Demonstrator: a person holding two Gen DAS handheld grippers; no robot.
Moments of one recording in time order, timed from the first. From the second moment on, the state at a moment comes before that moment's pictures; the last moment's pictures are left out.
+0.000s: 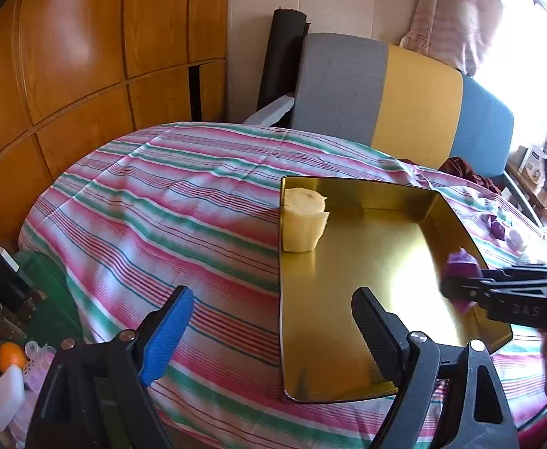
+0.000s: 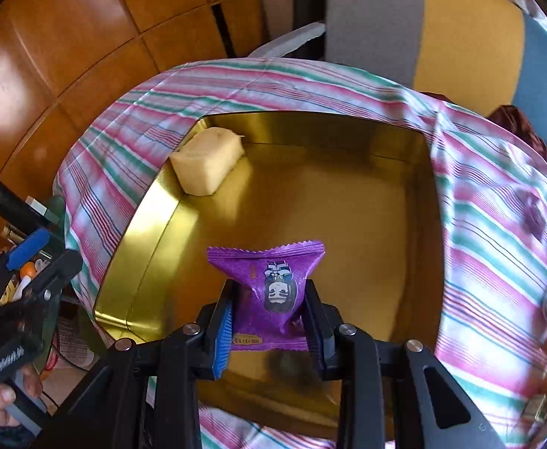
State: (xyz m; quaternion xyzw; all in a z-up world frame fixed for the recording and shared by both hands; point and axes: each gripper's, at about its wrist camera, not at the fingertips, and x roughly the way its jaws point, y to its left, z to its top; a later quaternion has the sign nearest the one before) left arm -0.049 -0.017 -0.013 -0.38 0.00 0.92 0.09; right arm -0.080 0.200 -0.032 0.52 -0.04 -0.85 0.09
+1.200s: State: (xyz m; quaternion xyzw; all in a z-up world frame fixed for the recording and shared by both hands) left arm -0.061 -0.063 -0.027 -0.40 -0.04 0.91 0.06; right arm -0.186 0.108 -0.076 0.56 0.00 -0.82 0.14
